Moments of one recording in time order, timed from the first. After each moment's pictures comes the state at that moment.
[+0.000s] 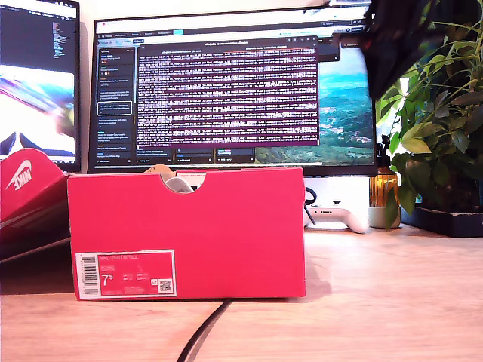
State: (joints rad) left arm 0.02 0.25 0.06 0.01 0.16 -0.18; right arm 0.28 1.69 1.73 -0.89 0.11 -0.13
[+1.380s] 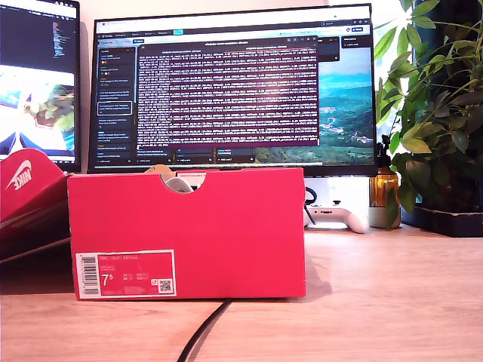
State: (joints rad) left arm 0.02 0.00 0.06 -0.35 0.13 -0.18; right arm 0.24 0.90 1.12 -0.49 0.22 -0.03
